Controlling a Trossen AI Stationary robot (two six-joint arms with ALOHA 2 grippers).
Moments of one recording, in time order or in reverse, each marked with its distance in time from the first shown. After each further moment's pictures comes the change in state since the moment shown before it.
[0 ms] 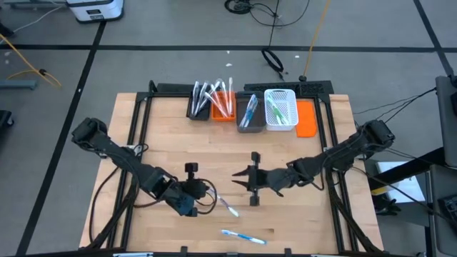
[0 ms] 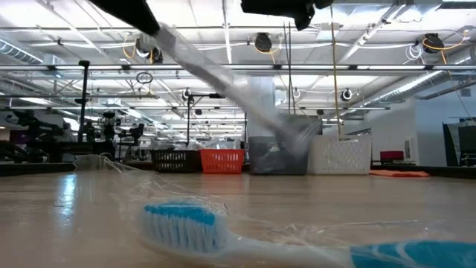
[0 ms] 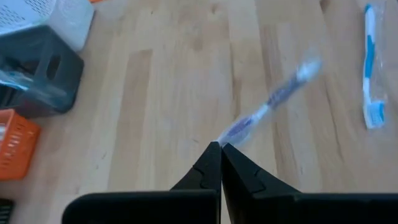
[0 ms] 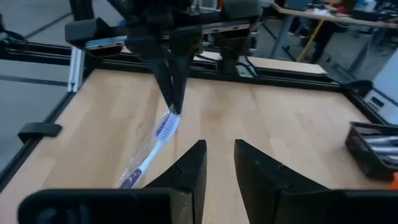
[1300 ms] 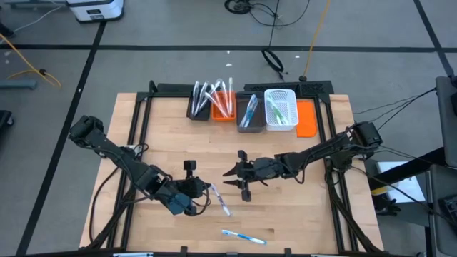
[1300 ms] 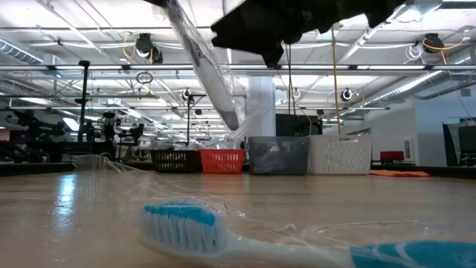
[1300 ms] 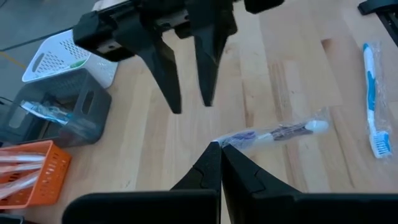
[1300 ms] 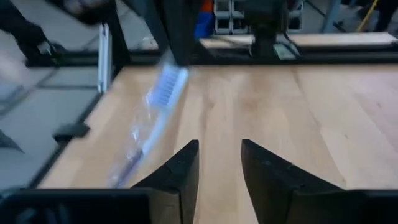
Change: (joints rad) left arm -0.020 -0.052 0.000 0.066 -0.105 0.087; right arm -0.152 0.133 -0.001 0.149 -0.324 0.071
